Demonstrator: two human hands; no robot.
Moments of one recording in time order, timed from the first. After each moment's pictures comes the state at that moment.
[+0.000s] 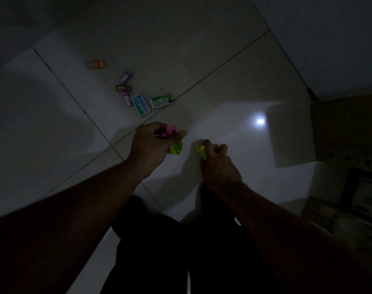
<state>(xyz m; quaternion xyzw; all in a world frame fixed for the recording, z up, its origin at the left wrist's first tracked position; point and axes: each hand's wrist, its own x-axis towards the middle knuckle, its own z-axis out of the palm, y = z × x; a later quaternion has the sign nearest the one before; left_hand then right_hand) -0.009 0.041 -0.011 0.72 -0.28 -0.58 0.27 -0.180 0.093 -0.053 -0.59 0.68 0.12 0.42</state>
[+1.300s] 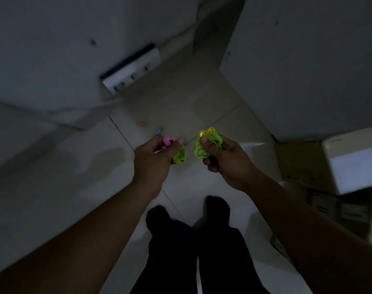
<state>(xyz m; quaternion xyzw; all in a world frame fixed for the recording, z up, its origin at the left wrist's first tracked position) 0.017 0.009 0.222 0.69 -0.20 -0.56 0.40 -0.152 -0.003 0.215 -0.25 0.55 -0.31 0.74</state>
